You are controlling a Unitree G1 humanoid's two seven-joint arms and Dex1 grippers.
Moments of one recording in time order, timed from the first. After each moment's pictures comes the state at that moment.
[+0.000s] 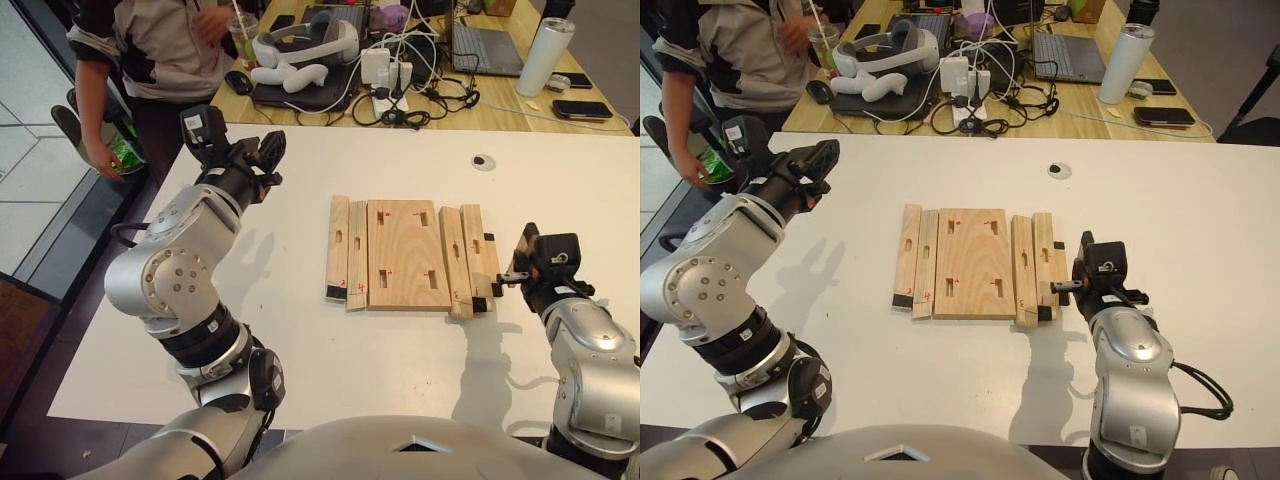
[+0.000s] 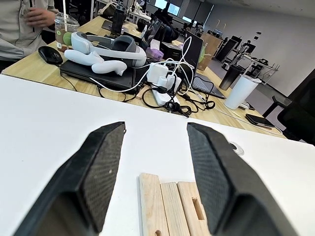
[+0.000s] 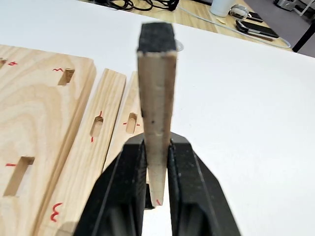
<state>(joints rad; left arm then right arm) -0.49 0.06 0.43 -0.58 -0.46 1.29 -0.03 0.14 -0.15 -0.10 -0.95 -0.20 1.28 0.29</state>
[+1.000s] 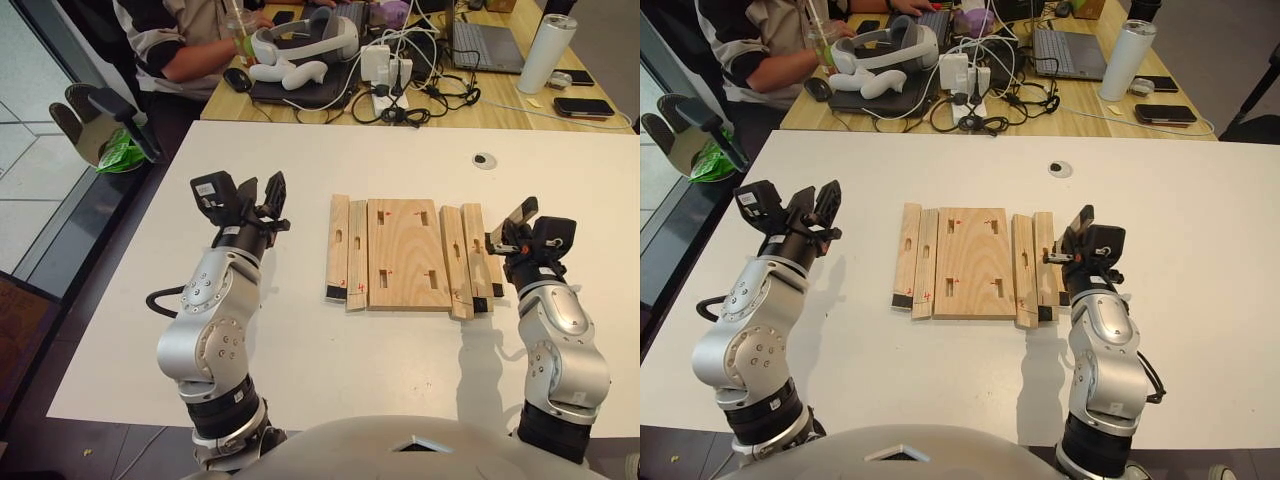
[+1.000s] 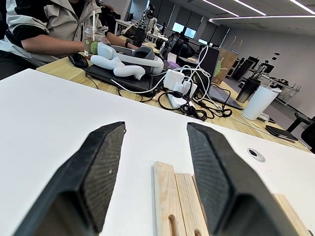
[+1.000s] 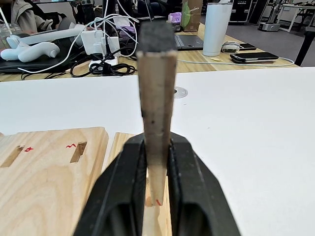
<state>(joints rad) -0.07 -0.03 0.20 -0.68 -0.38 0.83 0.02 0.11 0.00 -0.18 -0.59 0.03 0.69 0.12</state>
